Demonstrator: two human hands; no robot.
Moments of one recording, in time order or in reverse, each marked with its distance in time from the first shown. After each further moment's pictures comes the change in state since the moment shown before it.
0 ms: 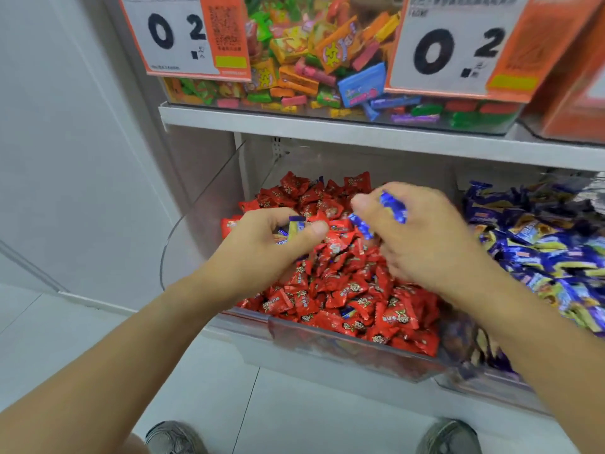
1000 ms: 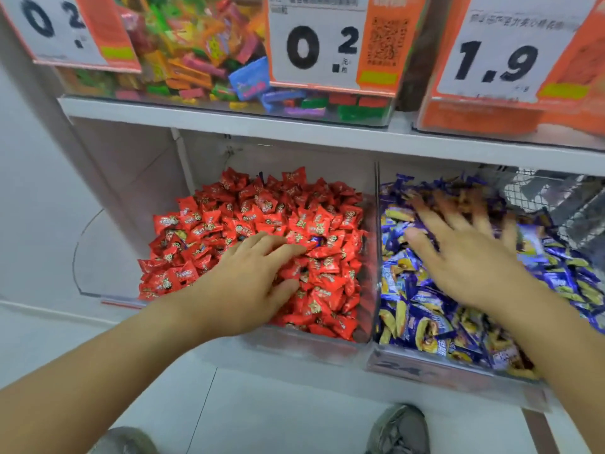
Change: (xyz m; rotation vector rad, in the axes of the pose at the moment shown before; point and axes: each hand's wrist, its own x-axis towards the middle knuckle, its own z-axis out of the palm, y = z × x) left_hand 0.004 -0.021 0.069 0.951 -0.187 0.248; right_hand -0.044 0.085 -0.117 -1.036 -0.105 0.355
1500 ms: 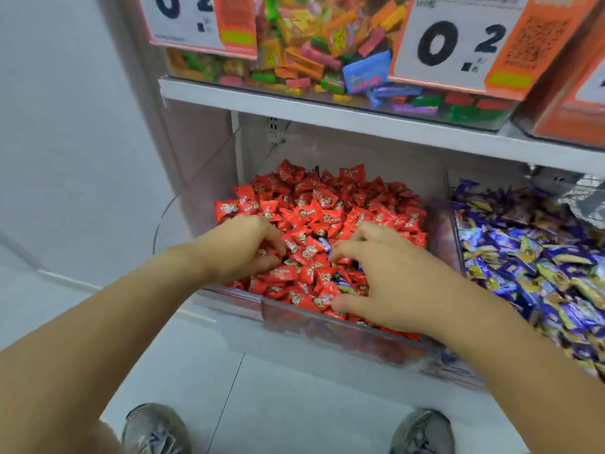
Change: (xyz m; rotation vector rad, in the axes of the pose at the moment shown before) left_hand -0.014 -0.094 -0.031 -0.108 -0.017 -0.054; right_hand -0.025 -0.151 -0.007 0.054 -0.116 -0.569
